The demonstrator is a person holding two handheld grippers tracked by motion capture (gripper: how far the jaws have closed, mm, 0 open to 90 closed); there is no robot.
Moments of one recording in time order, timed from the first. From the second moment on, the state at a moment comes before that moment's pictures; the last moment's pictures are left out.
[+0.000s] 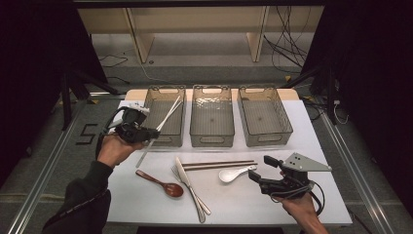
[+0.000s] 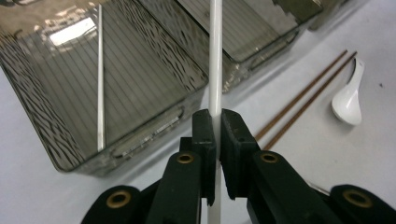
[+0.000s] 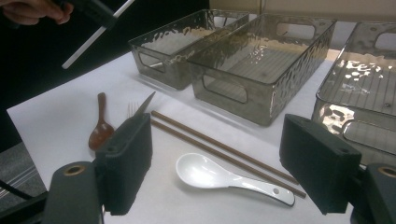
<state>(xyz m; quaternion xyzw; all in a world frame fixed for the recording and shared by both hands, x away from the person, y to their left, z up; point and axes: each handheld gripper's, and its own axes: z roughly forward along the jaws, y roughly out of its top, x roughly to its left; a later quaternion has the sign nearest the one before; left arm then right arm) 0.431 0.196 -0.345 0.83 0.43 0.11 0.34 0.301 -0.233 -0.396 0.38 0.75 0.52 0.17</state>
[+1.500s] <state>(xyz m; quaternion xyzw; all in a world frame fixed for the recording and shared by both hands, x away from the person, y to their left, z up) 0.553 0.207 -0.355 0.79 0.47 0.18 0.34 0.302 -0.233 -0.396 0.37 0.75 0.52 0.17</state>
